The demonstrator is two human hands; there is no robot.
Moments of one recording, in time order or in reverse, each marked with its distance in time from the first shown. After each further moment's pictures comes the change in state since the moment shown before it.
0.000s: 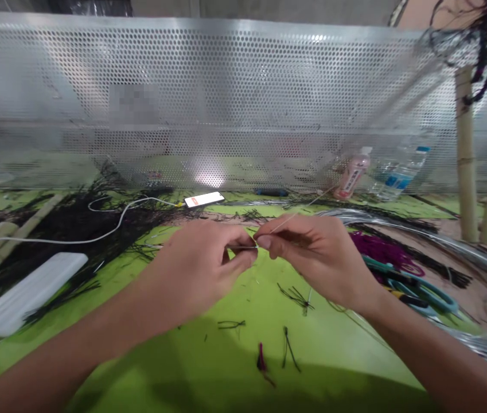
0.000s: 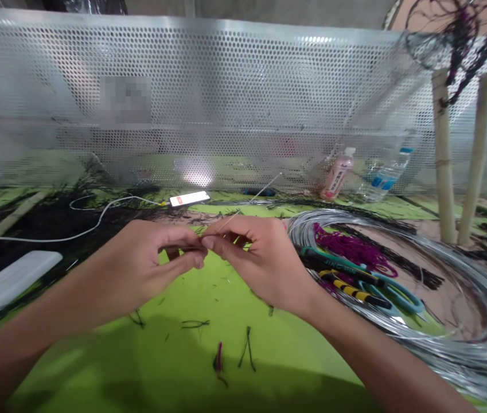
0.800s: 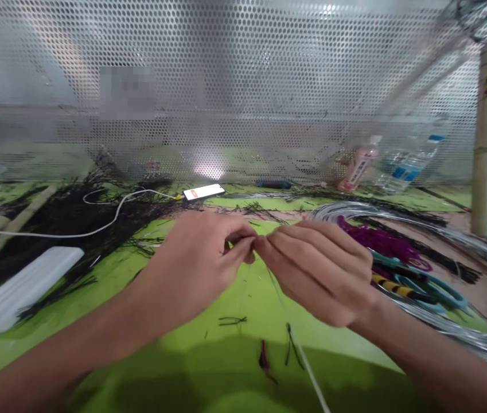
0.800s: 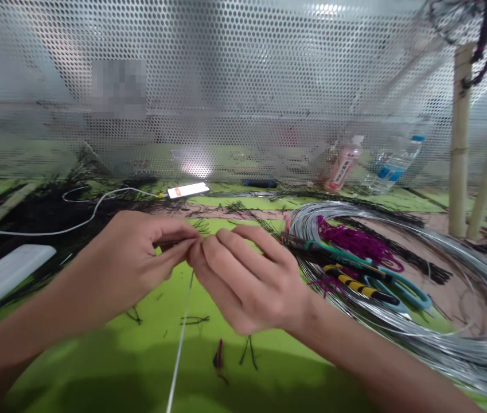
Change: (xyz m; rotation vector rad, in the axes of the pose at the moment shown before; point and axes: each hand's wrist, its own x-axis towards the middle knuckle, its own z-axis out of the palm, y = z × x) left_hand 0.007 -0.003 0.006 0.027 0.095 0.096; right_hand -0.016 0.018 0.014 -0.887 0.260 -0.857
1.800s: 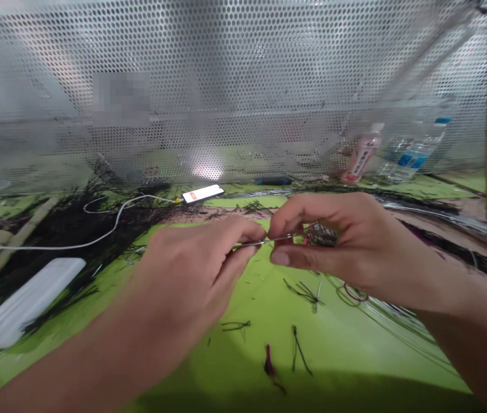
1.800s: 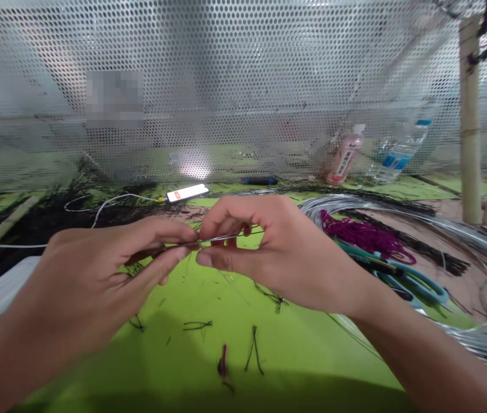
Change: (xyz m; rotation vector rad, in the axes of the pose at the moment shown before) left_hand -0.012 0.012 -0.004 0.090 0.197 0.179; right_hand 0.031 0.036 -0.032 0.982 -0.468 0.880
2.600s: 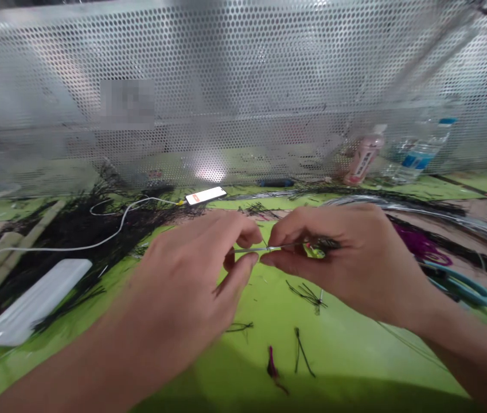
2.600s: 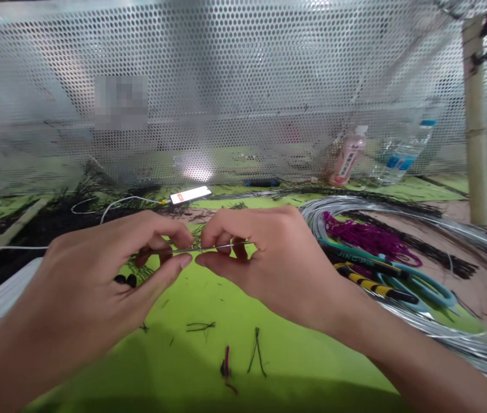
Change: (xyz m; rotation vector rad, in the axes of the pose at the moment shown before) left_hand -0.007 0.004 -0.005 0.099 0.006 -0.025; right_hand -0.004 -0.001 0.019 -0.268 0.214 -0.156
